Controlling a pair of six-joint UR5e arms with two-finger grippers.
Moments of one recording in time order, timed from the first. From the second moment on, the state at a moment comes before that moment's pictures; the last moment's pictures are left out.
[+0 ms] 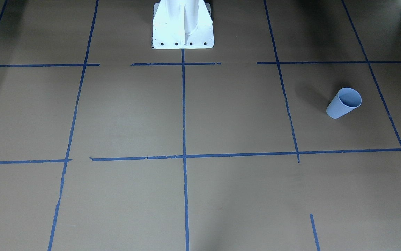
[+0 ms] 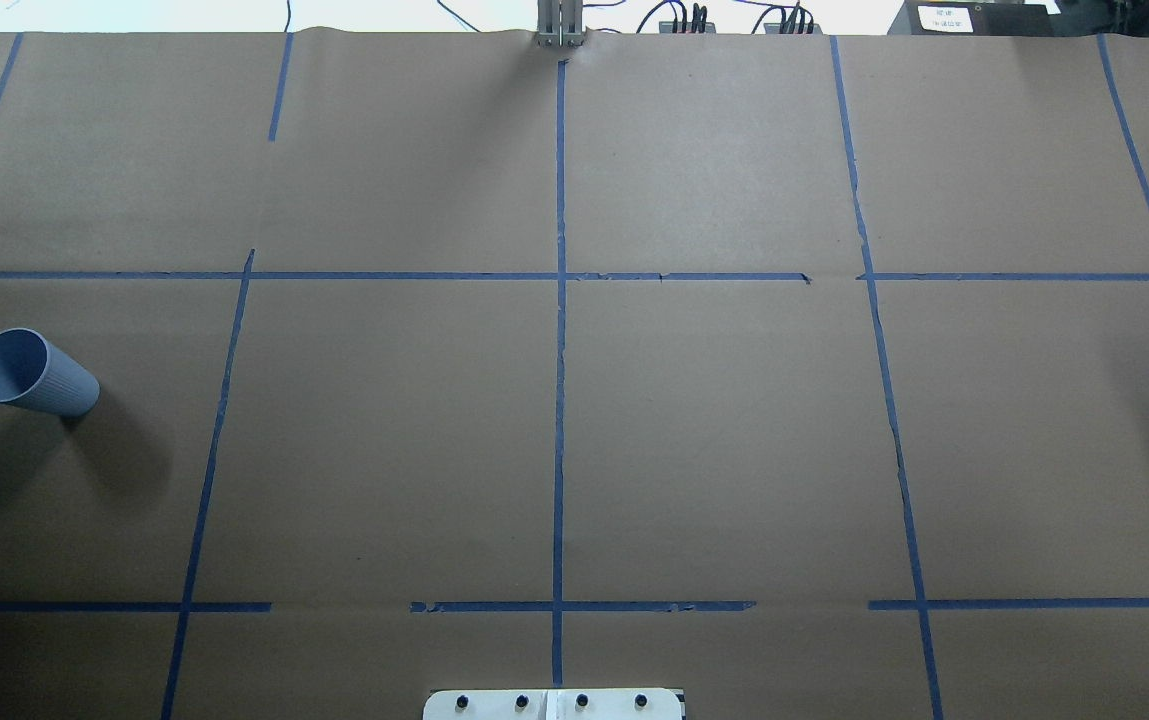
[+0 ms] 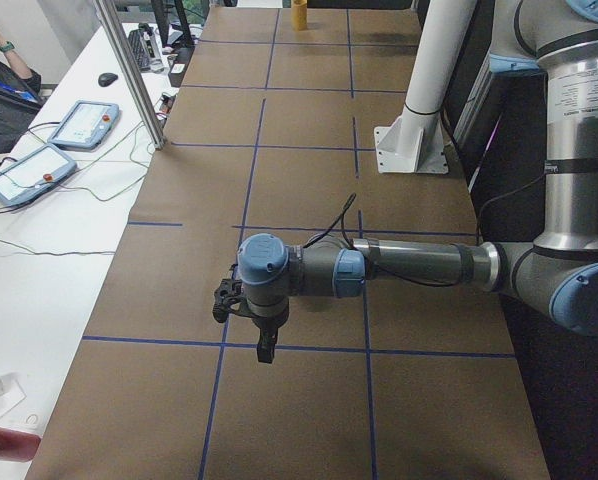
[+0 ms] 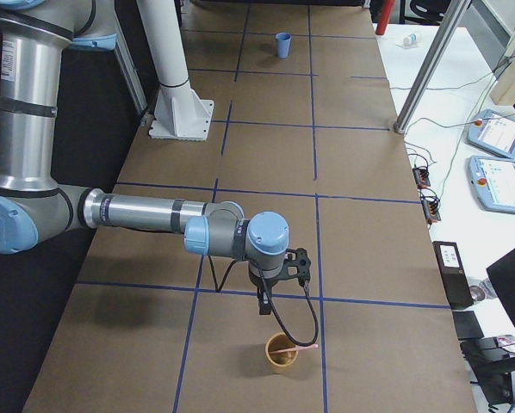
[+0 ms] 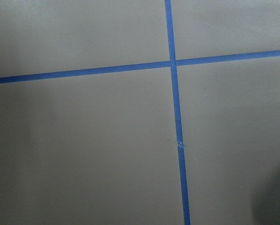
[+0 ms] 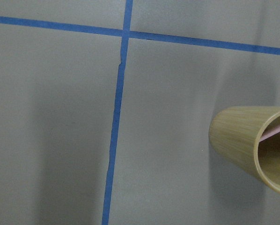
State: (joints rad) left arm -1.60 -1.47 -1.71 -1.54 -2.33 0.11; right arm 1.60 -1.75 1.71 -1.57 2.32 -0.14
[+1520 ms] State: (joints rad) left arm -1.49 -1.53 -1.68 -1.81 -2.35 0.06; right arm 1.59 -1.74 1.70 -1.57 2.35 -0.14
